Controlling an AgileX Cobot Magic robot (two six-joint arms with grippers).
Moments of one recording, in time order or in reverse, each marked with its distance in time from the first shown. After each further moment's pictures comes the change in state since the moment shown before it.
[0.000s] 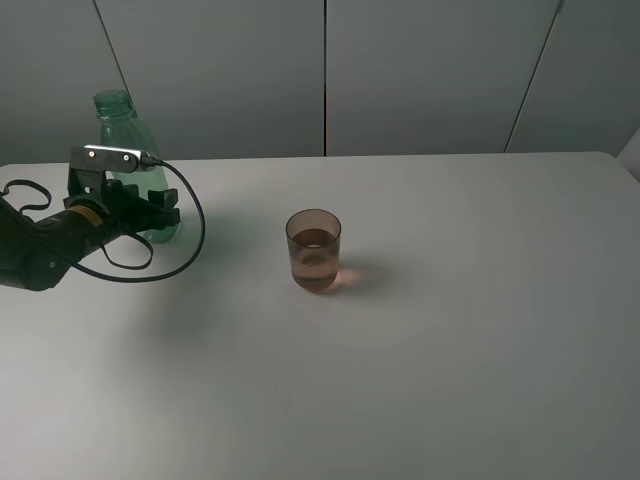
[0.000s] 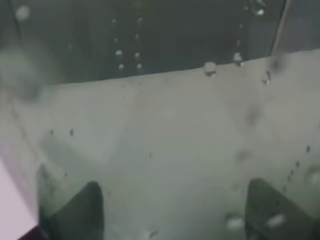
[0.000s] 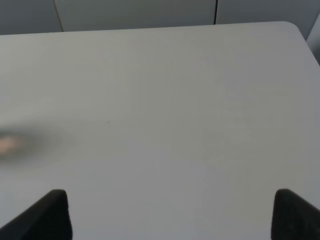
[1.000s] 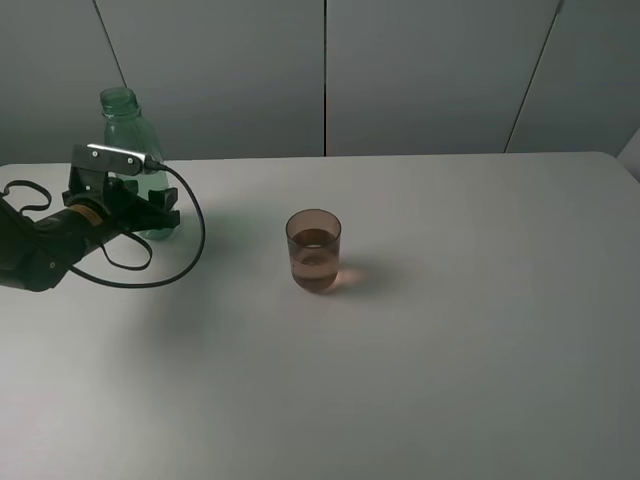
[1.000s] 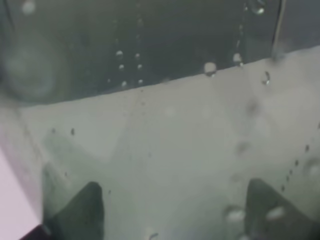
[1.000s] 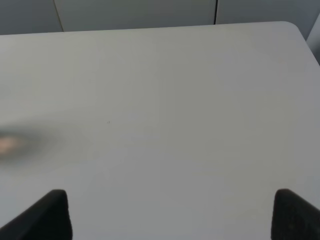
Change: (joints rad) left arm 0.000 0.000 0.000 0.000 -0.026 0.075; right arm 0.000 0.000 0.000 0.000 0.000 0.000
